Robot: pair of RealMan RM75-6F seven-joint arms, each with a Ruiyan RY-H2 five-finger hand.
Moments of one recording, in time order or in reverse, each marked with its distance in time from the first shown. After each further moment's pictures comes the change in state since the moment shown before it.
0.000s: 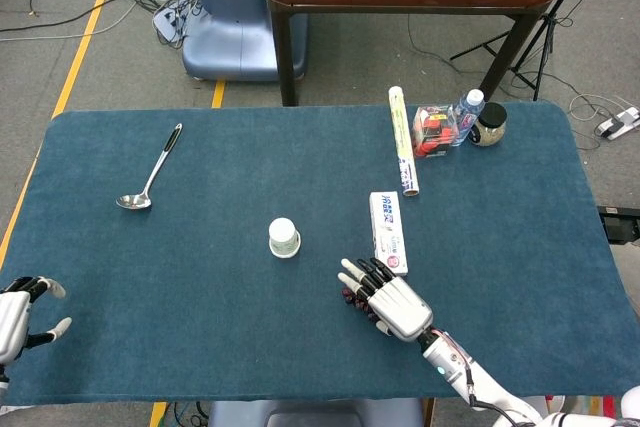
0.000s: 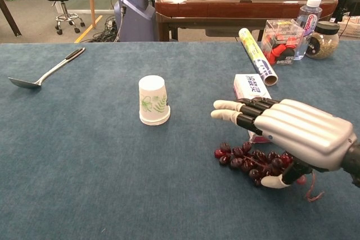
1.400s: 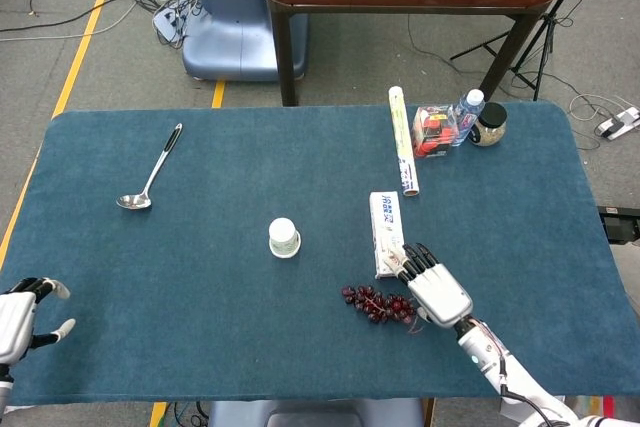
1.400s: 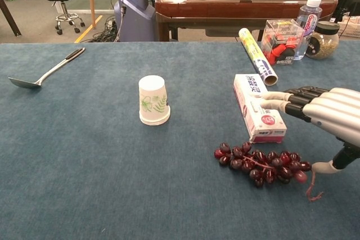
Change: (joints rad) left arm -0.004 -0.007 0.003 -0.003 -0.003 -0.008 0.015; right arm -0.034 0.112 0.019 -0.001 0.084 -0.017 -0.047
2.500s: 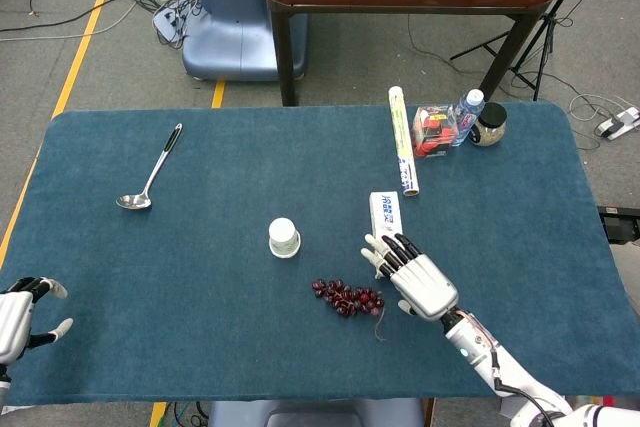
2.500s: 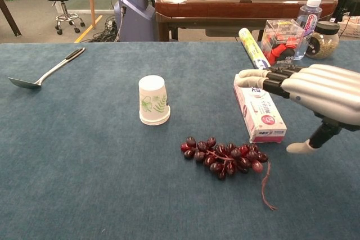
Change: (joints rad) left arm 0.000 0.003 -0.001 0.000 -0.002 -0.001 -0.002; right arm 0.060 0.079 0.033 -0.149 -0.018 -0.003 0.006
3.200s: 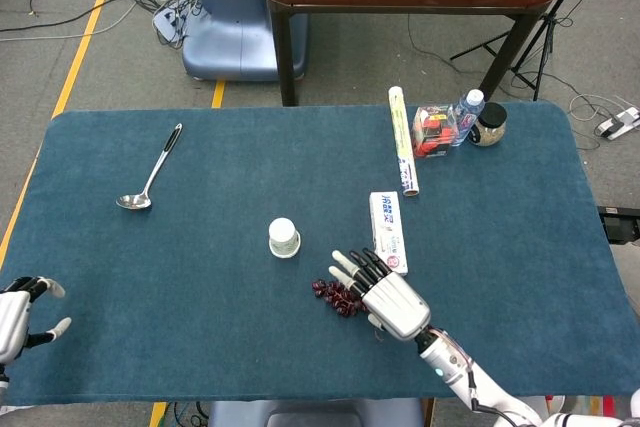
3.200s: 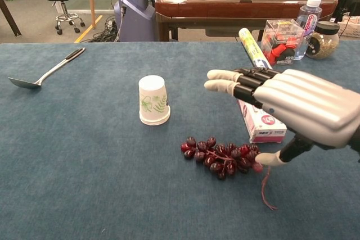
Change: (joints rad) left arm 0.003 0.006 -0.005 0.000 -0.008 0.005 -0.013; right arm -0.017 -0.181 -0.022 0.057 -0.113 0.080 -0.034
